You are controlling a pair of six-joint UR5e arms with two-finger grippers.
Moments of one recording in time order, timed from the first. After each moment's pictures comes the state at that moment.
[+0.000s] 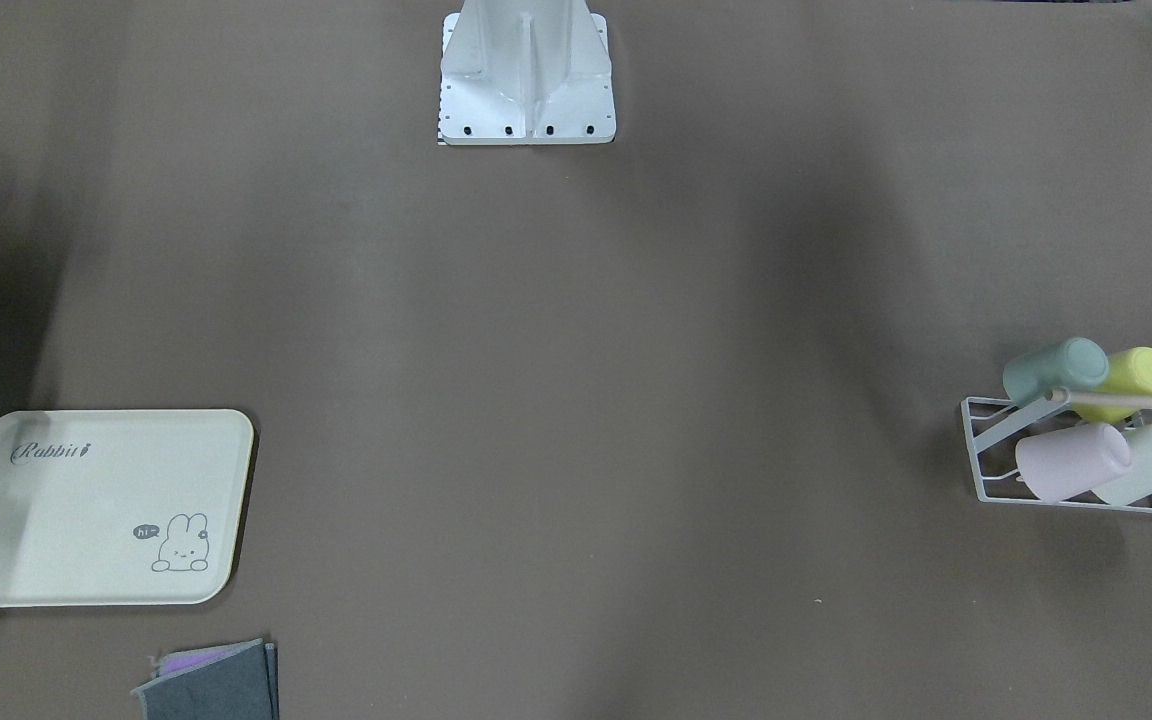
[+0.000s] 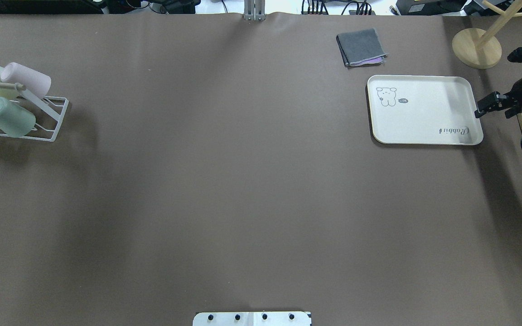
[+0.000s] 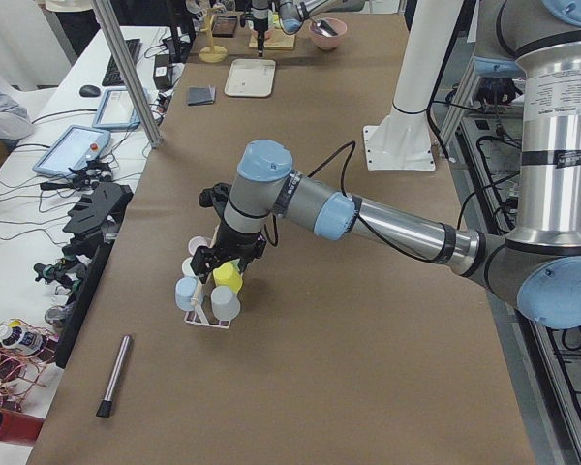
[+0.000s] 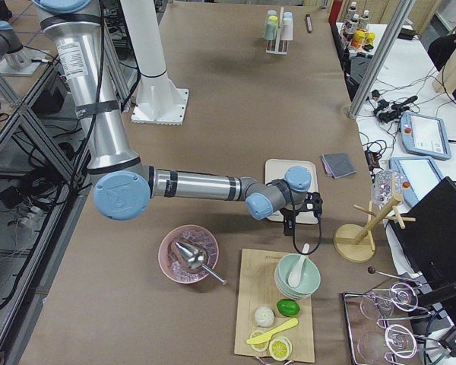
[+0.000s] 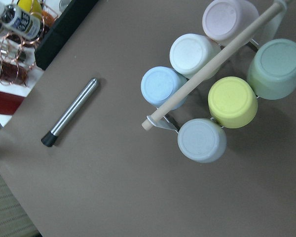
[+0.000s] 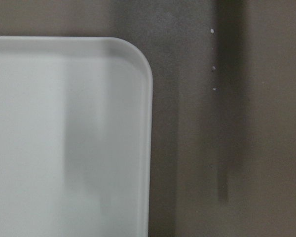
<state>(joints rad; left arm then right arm) -1.54 -1.52 -1.93 -1.81 -2.08 0.77 1.20 -1.32 1.20 -1.01 2.29 0.55</state>
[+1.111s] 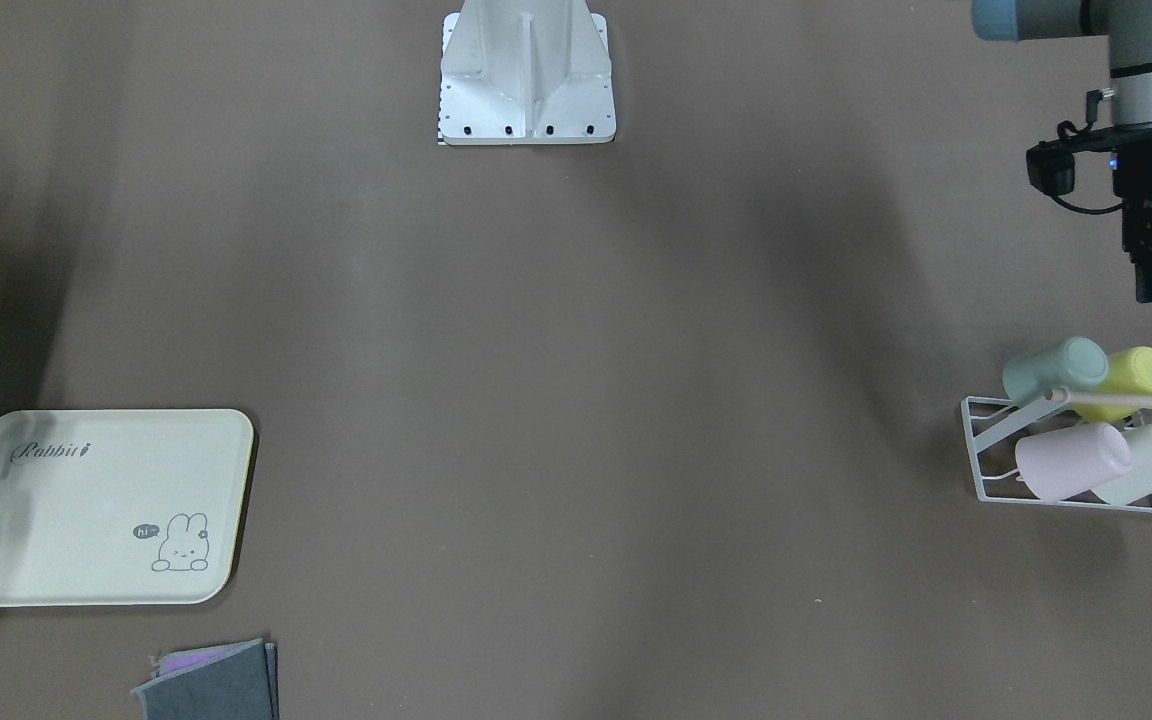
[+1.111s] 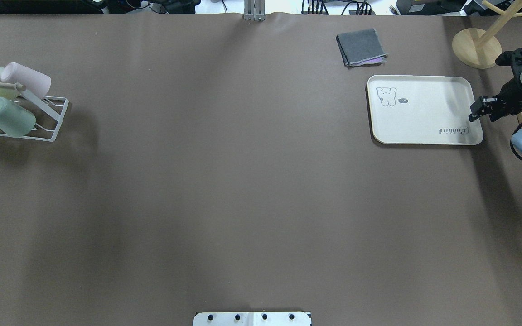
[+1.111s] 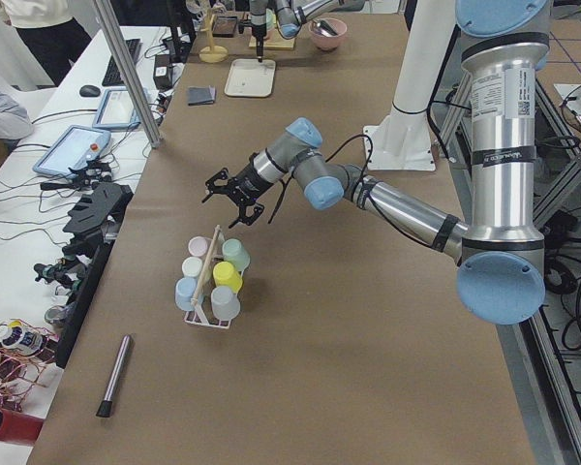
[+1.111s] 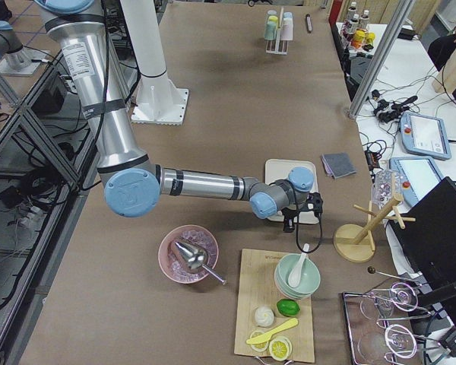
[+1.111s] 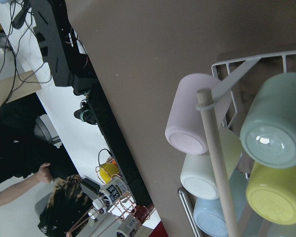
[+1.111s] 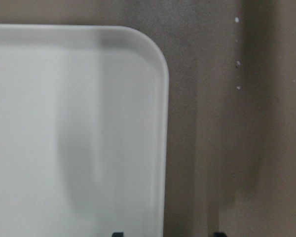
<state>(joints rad) -0.91 -1.49 -2.07 -2.05 -1.30 1.04 1.17 -1.28 1.14 -1.01 2.29 0.55</state>
